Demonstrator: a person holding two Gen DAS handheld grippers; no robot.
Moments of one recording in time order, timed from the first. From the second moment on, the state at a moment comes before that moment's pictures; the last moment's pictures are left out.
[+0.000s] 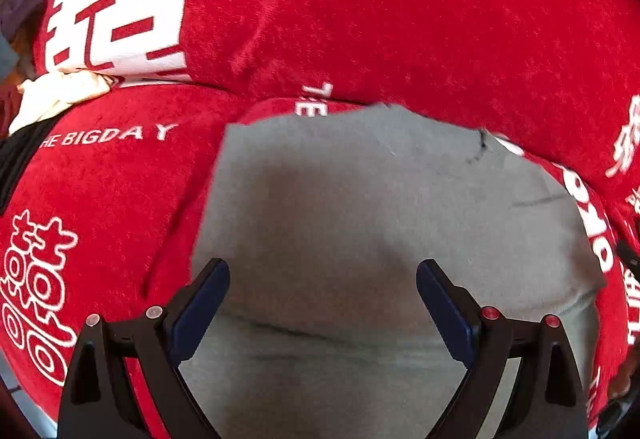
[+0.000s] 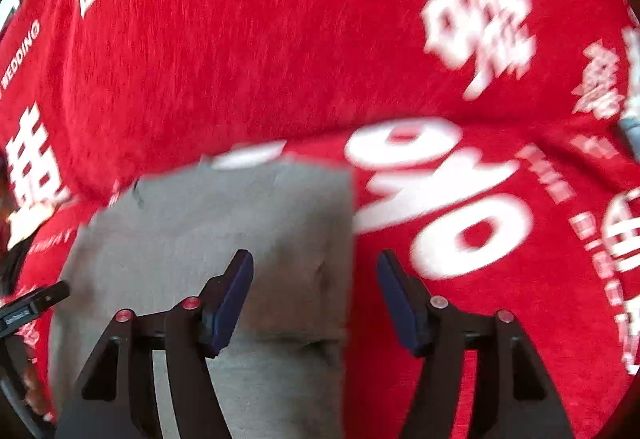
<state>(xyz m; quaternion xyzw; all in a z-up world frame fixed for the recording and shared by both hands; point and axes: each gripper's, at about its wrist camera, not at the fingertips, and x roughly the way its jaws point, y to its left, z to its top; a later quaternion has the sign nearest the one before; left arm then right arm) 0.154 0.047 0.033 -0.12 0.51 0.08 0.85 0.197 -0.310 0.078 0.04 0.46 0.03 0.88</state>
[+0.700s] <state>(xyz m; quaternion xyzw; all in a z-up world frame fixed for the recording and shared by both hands) 0.158 0.019 0.008 -0.08 0.55 0.03 0.83 0.193 -0.186 0.041 -0.07 0.56 0.14 0.81</state>
